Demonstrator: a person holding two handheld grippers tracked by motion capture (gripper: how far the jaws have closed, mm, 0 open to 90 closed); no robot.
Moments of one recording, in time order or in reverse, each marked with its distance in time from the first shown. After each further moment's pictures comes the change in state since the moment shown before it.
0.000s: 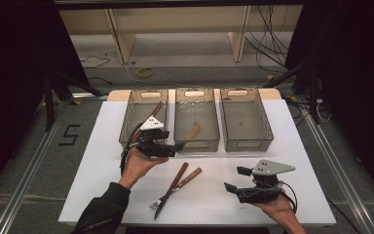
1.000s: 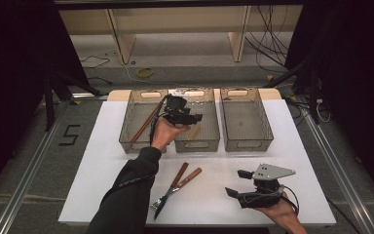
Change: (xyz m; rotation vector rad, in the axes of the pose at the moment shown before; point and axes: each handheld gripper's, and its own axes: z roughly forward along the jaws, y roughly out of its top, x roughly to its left) left arm 0.021 0.083 0.088 0.057 0.060 -0.025; right arm 0.005 -0.006 -0.006 0.021 0.008 -0.043
